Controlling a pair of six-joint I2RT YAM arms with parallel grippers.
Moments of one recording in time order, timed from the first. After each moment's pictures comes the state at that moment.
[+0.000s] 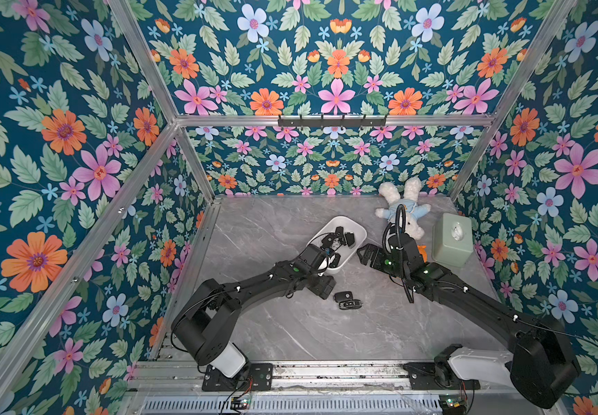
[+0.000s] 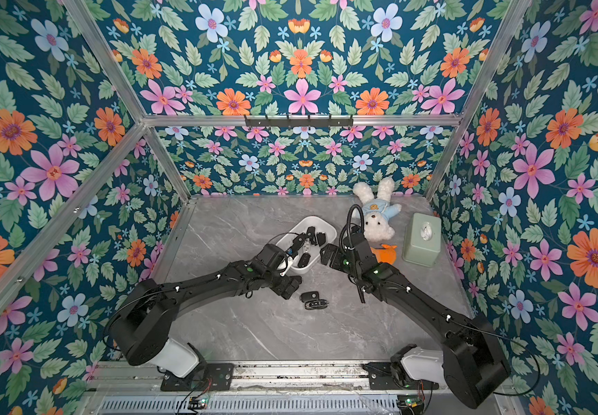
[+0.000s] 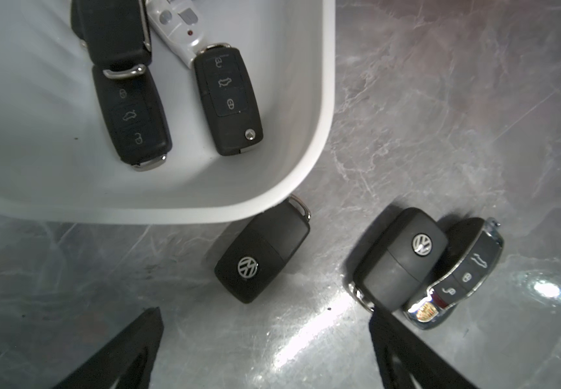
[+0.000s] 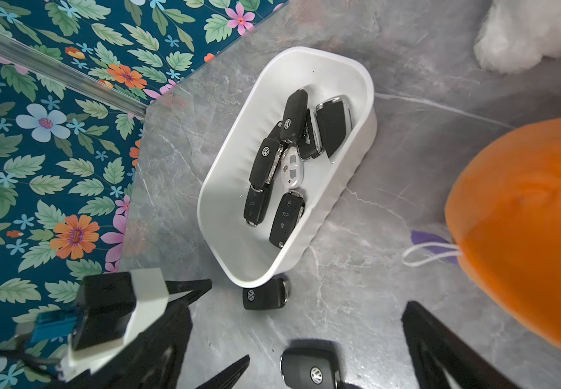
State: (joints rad) left arm -0.78 1.59 0.93 -0.34 0.01 -0.03; right arm 0.59 1.25 0.80 -0.20 -0.03 0.79
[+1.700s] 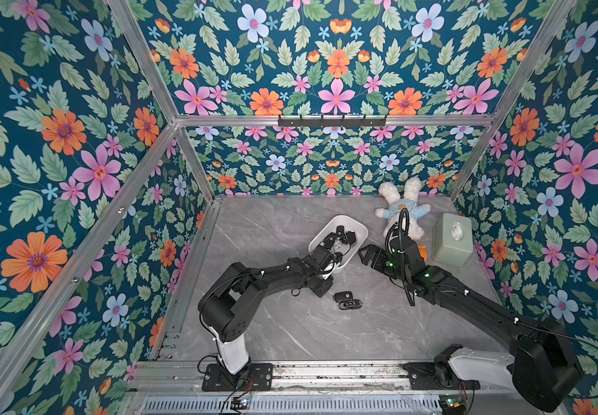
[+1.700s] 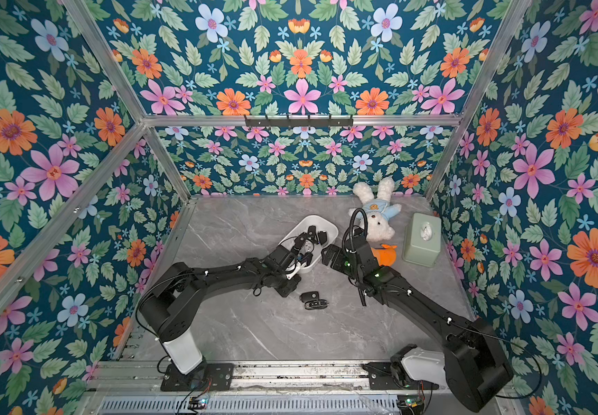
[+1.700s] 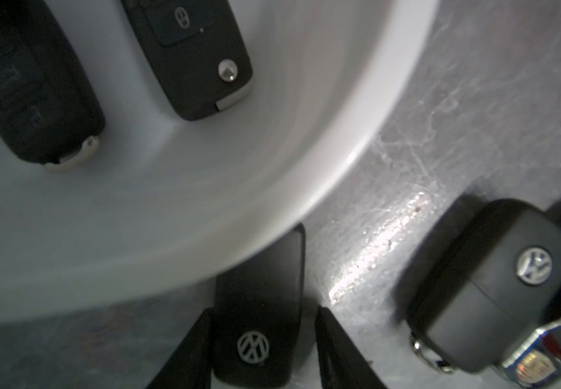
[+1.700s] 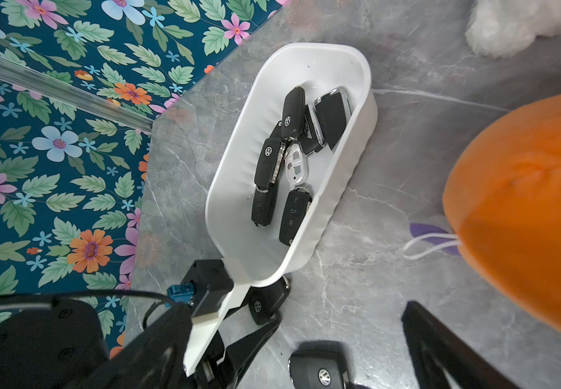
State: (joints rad) left arm -0.78 1.78 1.00 -0.36 0.01 0.07; right arm 0.59 1.24 0.77 -0.16 -0.02 0.85
